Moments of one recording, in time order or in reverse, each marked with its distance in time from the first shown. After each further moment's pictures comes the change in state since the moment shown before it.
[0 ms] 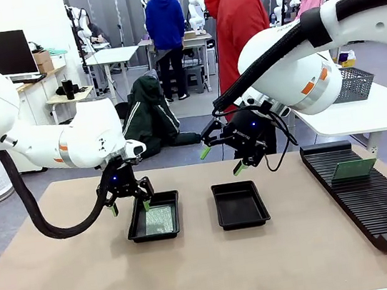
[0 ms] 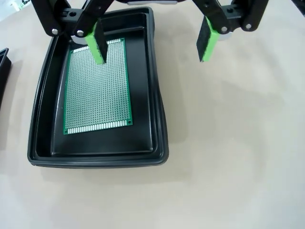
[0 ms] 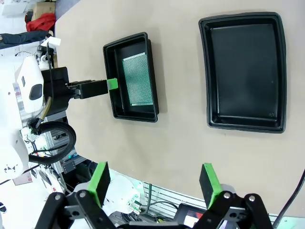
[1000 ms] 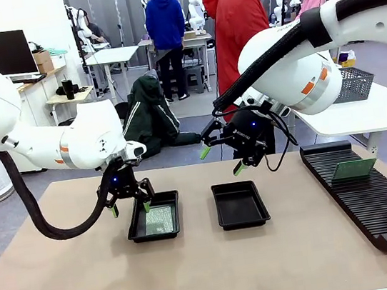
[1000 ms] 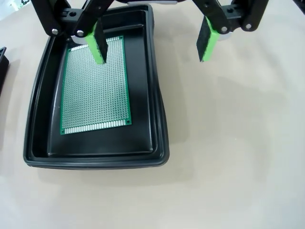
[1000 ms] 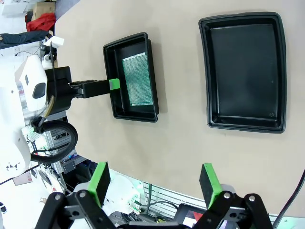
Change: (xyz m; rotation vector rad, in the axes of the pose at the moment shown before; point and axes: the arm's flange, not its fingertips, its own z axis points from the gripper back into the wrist) left arm 0.001 0.001 -0.008 0.000 0.014 -0.001; right arm 0.000 0.000 0.000 0.000 0.000 0.000
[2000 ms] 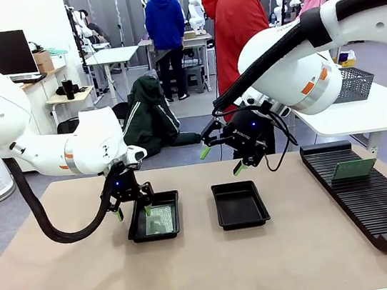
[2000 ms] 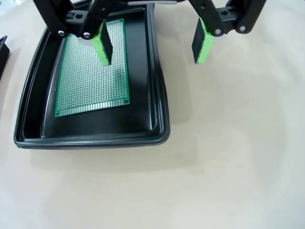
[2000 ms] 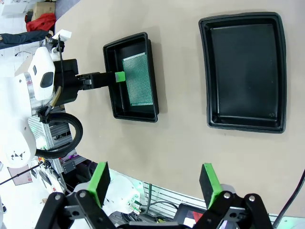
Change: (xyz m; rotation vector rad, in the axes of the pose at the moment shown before) left arm 0.013 0.004 -0.018 -0.029 -0.003 0.011; right arm 0.000 0.000 0.000 0.000 0.000 0.000
